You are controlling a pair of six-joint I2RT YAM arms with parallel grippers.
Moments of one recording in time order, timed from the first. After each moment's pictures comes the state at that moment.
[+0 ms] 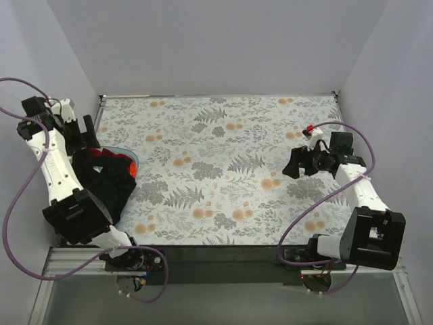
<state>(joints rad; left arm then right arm) 0.52 1.55 1.70 -1.15 0.28 0.20 -0.12 1.27 0.83 -0.49 -0.68 -0.29</state>
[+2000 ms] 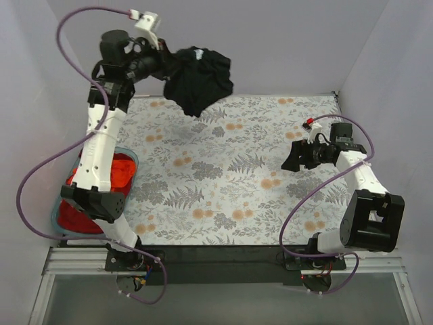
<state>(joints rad) -0.13 1.73 2.28 -0.64 0.49 -0.07 -0.12 1.40 0.95 -0.59 -0.77 -0.29</state>
